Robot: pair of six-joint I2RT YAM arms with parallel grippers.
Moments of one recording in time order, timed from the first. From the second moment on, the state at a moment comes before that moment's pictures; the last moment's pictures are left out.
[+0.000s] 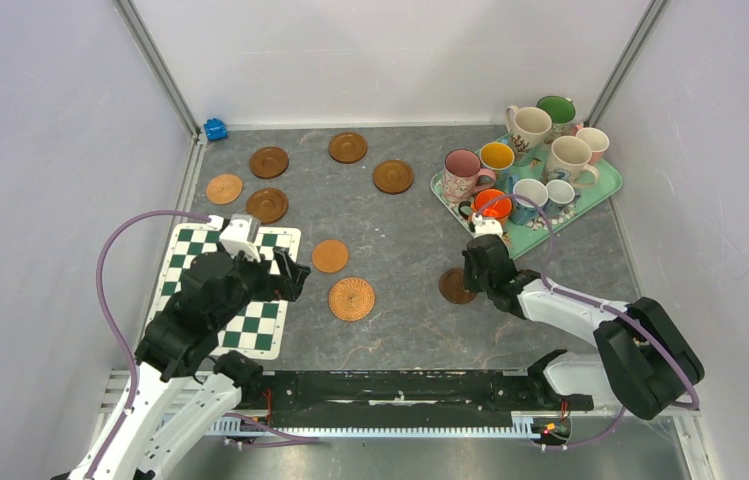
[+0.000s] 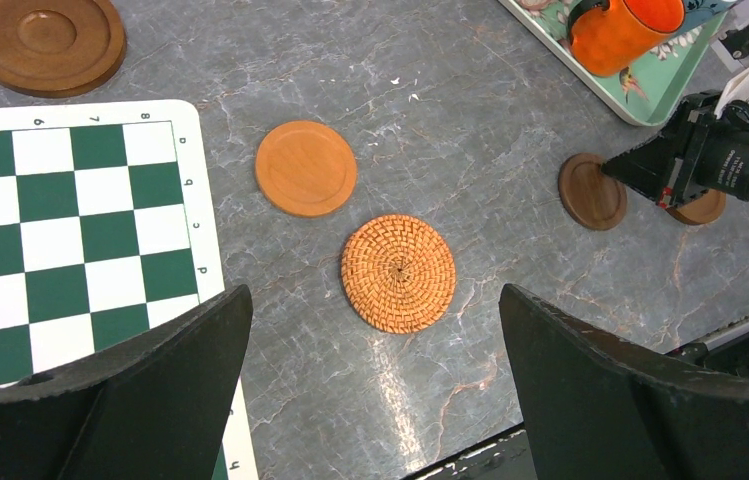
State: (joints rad) left arm -0.50 0.49 0.79 -0.72 -0.05 -0.35; right arm 0.53 1.28 0.46 0.01 0.23 0.37
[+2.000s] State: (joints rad) left arm -0.50 0.47 0.78 -0.72 -0.07 -0.35; right arm 0.94 1.61 0.72 0.11 0.21 0.61
